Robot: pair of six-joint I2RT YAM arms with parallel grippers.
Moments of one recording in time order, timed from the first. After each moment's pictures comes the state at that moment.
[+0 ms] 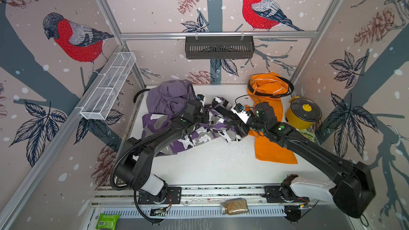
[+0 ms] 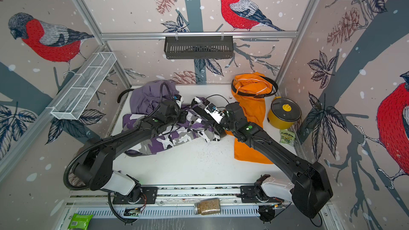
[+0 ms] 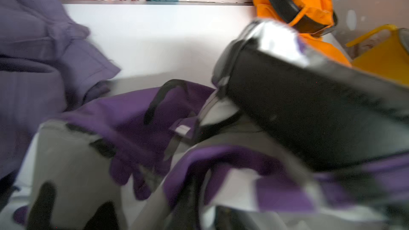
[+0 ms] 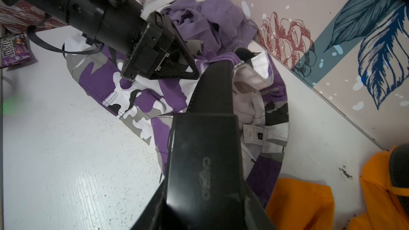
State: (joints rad) left arm -0.55 1.50 0.96 -0.09 -0.03 -0.31; right arm 0.60 1.21 0.91 -0.22 -0.31 -0.31
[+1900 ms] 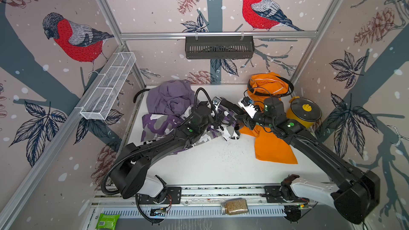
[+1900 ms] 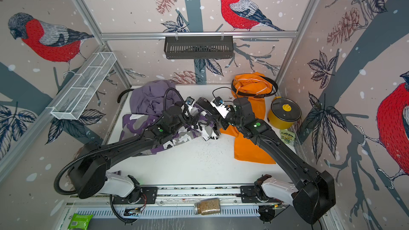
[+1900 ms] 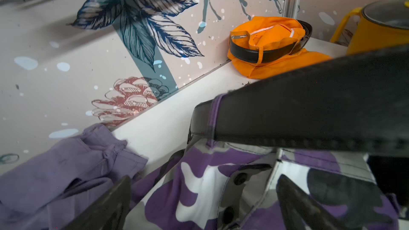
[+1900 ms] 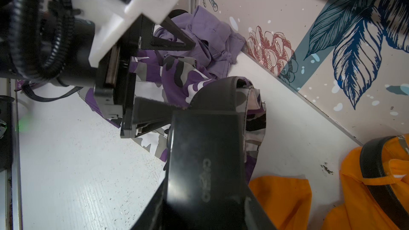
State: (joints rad) left arm -0.75 1.44 0.88 0.29 -0.26 0.22; right arm 0.52 1.16 0.99 -0.31 -0.39 -0.29
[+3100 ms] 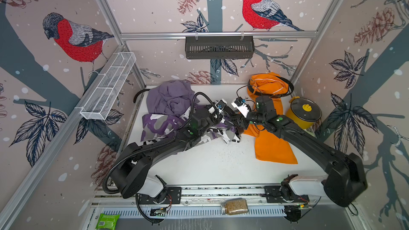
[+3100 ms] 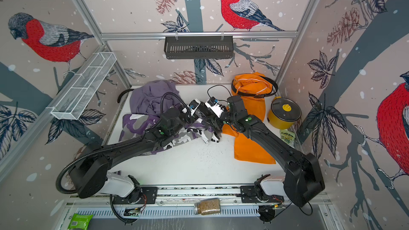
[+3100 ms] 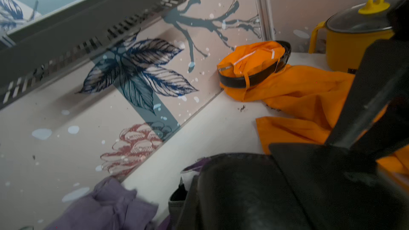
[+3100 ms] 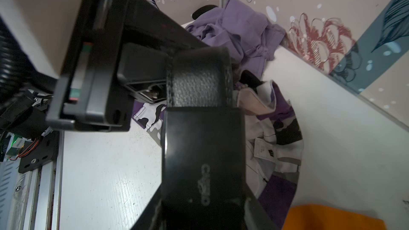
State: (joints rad) left arm -0.76 1.44 0.86 0.37 -0.21 0.35; right arm 0.50 1.37 1.00 -0.23 -0.58 -0.26
